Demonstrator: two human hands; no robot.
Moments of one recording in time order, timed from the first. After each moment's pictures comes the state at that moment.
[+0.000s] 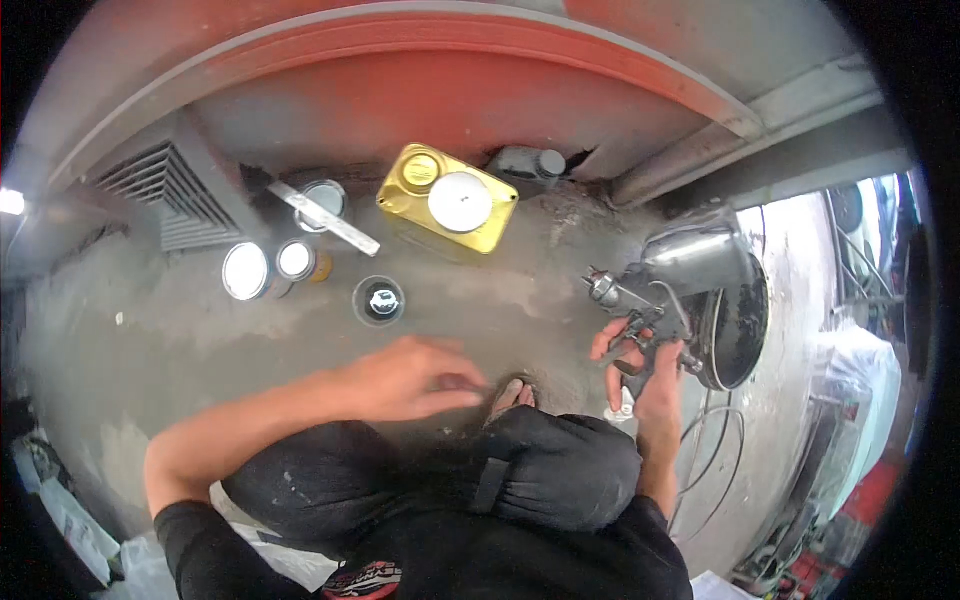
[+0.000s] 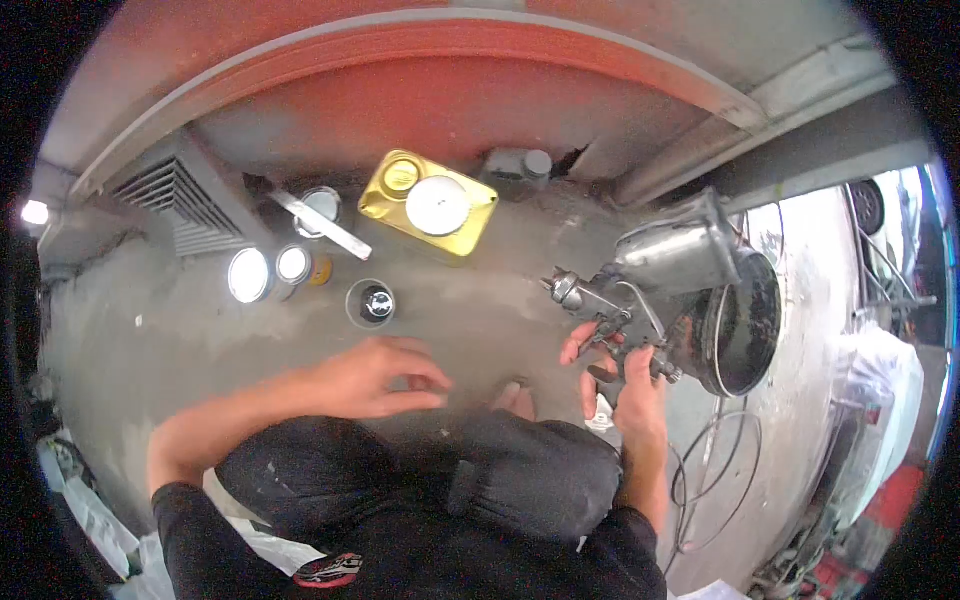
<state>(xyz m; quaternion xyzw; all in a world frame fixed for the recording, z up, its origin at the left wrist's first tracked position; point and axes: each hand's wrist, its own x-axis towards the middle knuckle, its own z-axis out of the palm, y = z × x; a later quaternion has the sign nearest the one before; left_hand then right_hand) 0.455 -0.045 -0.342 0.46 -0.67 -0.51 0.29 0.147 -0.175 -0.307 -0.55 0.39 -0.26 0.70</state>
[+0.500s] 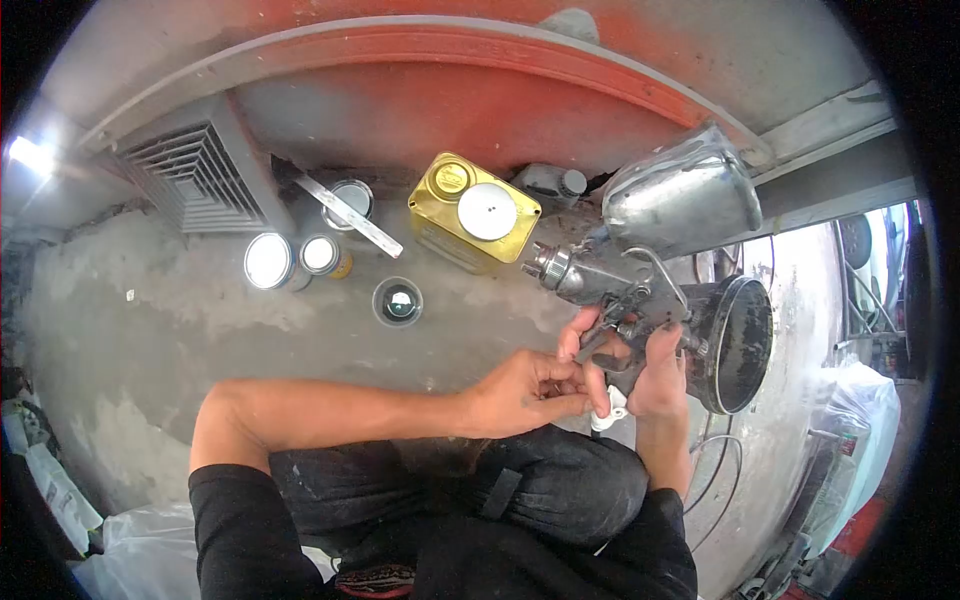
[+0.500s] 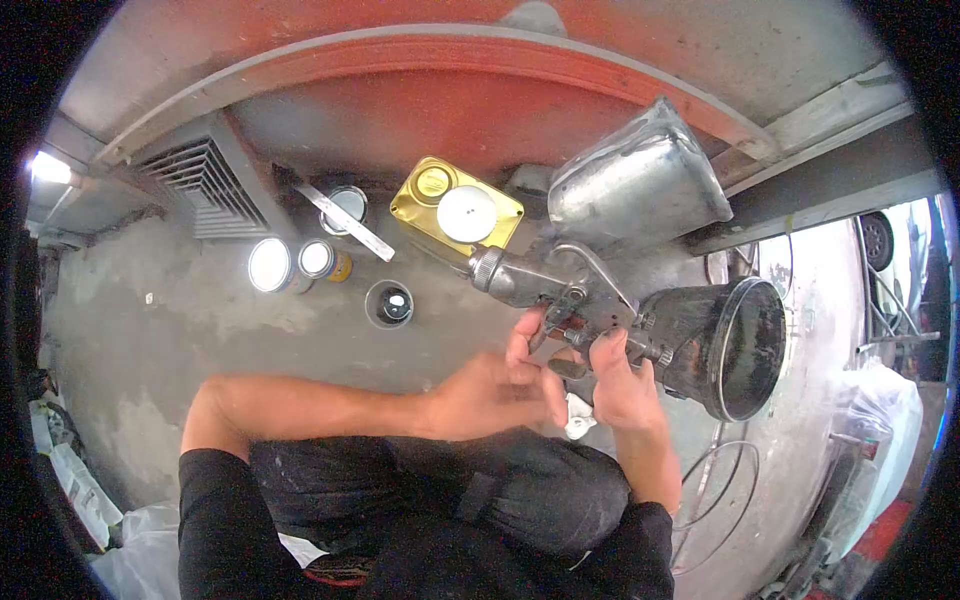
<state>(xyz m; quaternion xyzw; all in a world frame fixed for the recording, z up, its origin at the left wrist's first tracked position) 0.350 -0.074 -0.348 0.34 -0.47 -0.61 0.54 0.212 -0.183 -0.262 -0.59 0.26 -0.17 0.74</state>
